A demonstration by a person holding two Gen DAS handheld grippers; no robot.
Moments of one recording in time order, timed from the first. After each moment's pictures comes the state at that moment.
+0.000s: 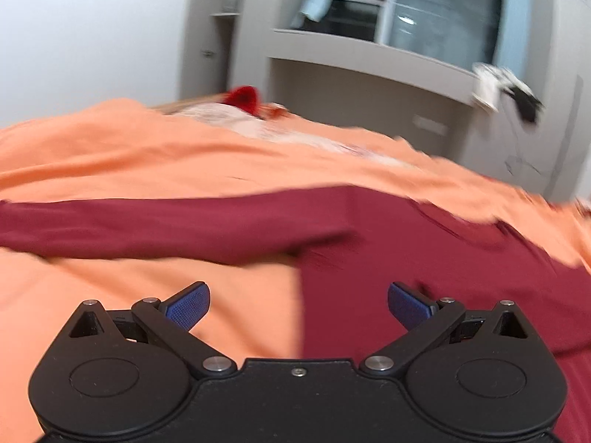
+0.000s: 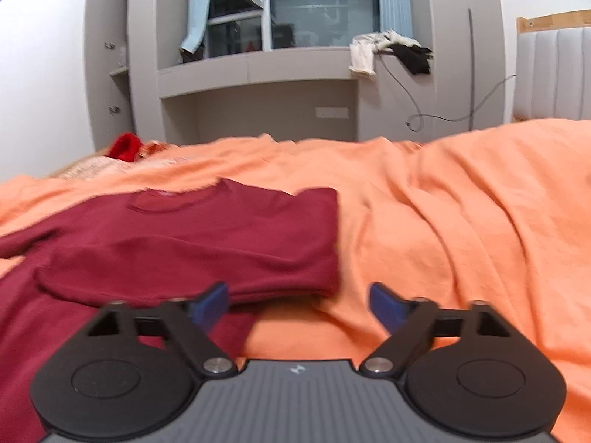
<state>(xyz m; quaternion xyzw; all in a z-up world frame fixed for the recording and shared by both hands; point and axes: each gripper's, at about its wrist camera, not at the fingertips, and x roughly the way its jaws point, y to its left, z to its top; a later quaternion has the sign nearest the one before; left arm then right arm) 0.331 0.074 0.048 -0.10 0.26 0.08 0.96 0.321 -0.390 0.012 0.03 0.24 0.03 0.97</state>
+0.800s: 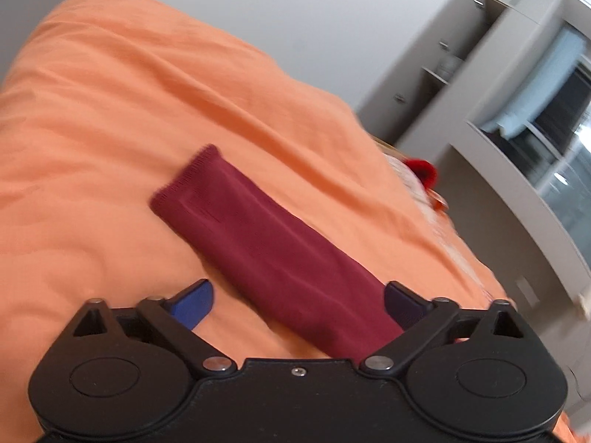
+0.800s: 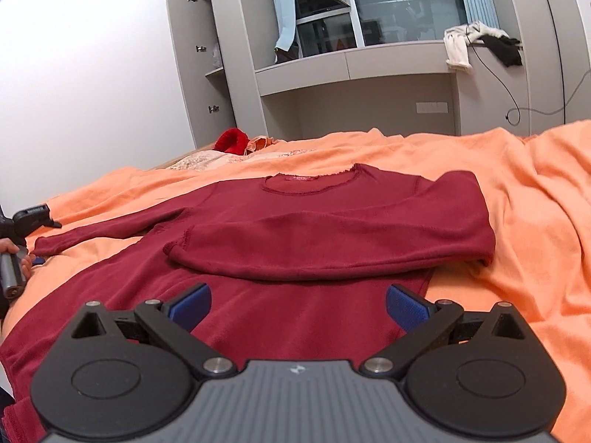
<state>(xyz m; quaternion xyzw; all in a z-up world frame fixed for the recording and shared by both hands) 0.314 0.284 0.023 -0.36 0.17 0.29 0.87 0.300 -0.332 0.006 0.06 0.24 0.19 0.95</state>
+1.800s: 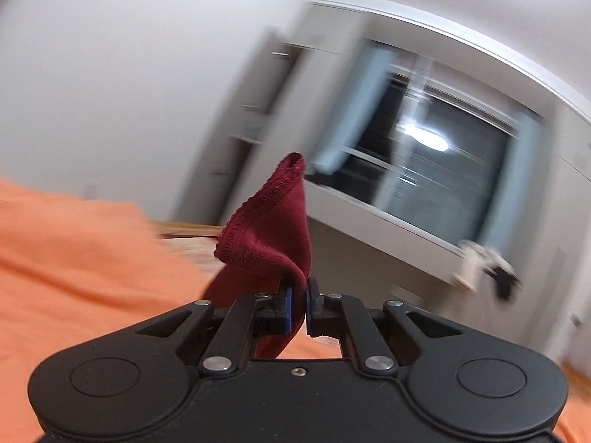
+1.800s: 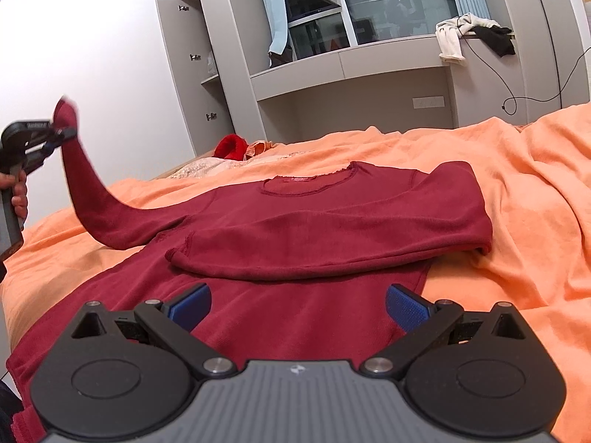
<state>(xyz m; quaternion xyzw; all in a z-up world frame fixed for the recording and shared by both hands) 0.319 0.126 0.151 -0.19 0.01 0.06 0.98 0.293 -0.339 0.004 0.09 0.24 0.19 0.95</state>
